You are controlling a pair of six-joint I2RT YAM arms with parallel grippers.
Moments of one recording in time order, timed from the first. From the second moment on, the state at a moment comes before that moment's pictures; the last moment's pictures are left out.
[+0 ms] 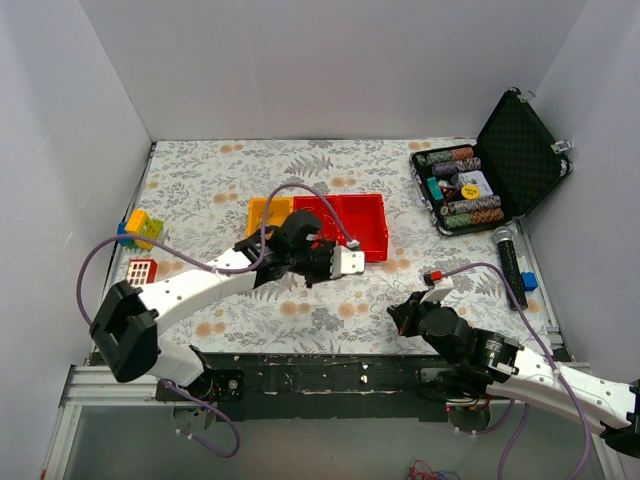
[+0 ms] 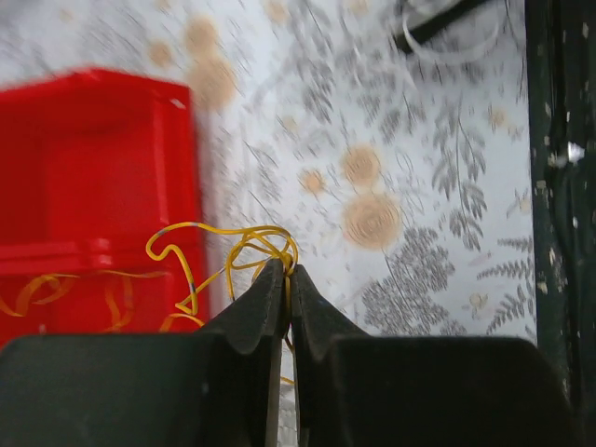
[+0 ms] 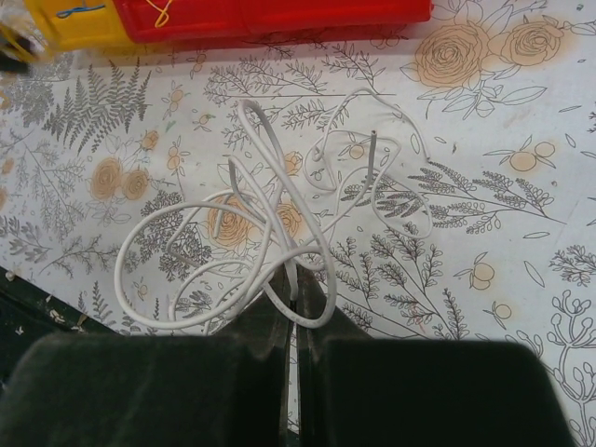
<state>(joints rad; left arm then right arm) -0.85 1.44 1.01 -0.38 0.44 0.69 1.16 0.30 0.18 -0.36 0.53 0.76</state>
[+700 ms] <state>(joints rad) -0.66 1.76 1.18 0.03 0.09 0.36 1.16 0.35 0.19 -0.35 0.52 0.75</state>
